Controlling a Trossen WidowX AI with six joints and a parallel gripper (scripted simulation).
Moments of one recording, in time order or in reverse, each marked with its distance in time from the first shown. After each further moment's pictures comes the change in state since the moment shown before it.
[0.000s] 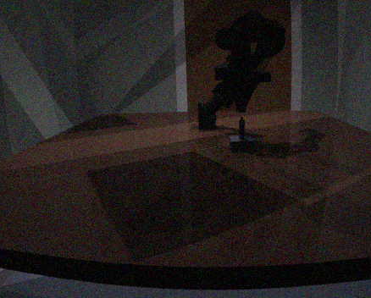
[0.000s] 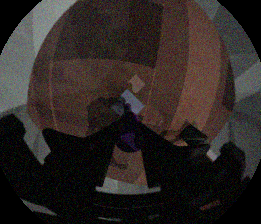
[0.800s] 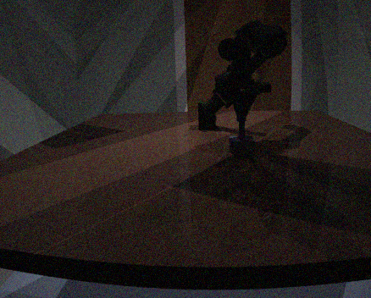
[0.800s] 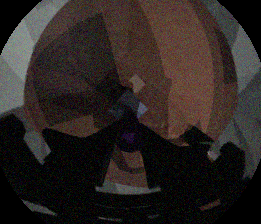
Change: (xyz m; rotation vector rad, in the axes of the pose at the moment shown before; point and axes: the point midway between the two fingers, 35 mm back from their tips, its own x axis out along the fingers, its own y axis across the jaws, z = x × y) arm 0.027 0.002 0.000 0.006 0.001 0.000
